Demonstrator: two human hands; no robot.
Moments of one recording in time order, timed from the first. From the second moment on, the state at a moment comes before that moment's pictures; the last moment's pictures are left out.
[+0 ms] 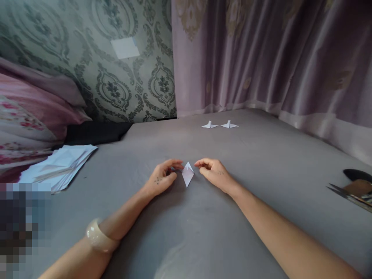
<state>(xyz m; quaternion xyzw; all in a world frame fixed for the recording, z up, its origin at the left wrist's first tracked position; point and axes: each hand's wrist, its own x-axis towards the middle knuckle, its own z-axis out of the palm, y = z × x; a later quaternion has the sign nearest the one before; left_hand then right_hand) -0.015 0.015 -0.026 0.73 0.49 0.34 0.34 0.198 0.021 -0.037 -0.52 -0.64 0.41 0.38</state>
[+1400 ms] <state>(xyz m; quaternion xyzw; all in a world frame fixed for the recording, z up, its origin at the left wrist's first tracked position) 0.004 0.022 -0.034 0.82 0.41 0.34 0.21 0.169 0.005 -0.017 -0.55 -0.66 0.35 0.37</state>
